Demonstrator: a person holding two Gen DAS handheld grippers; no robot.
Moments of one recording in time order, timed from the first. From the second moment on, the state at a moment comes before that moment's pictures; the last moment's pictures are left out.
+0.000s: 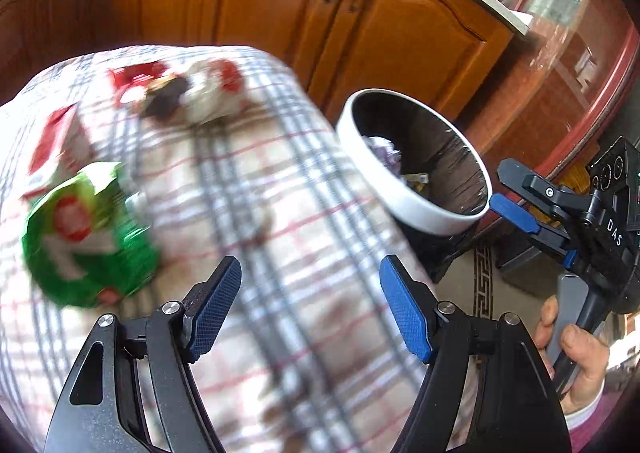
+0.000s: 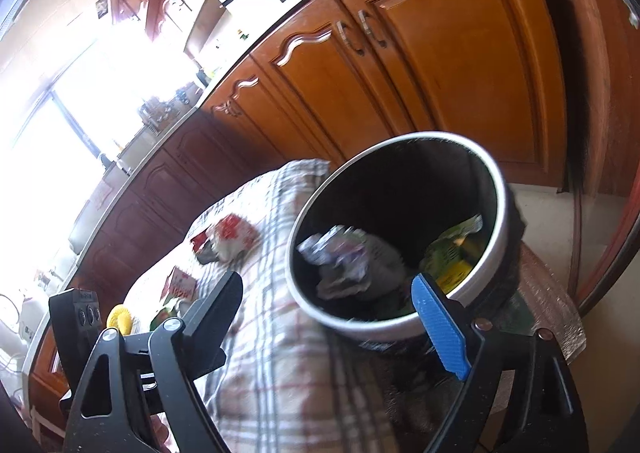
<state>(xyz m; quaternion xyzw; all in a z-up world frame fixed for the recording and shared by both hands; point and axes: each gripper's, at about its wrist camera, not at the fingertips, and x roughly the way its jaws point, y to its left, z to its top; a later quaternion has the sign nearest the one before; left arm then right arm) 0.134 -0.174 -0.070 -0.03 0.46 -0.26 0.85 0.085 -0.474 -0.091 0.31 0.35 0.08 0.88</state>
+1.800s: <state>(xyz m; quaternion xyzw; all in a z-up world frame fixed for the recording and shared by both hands) 0.189 -0.017 -0.068 -0.08 0.44 -0.13 0.89 0.155 -0.304 -0.103 0.25 0.42 0.23 0.84</state>
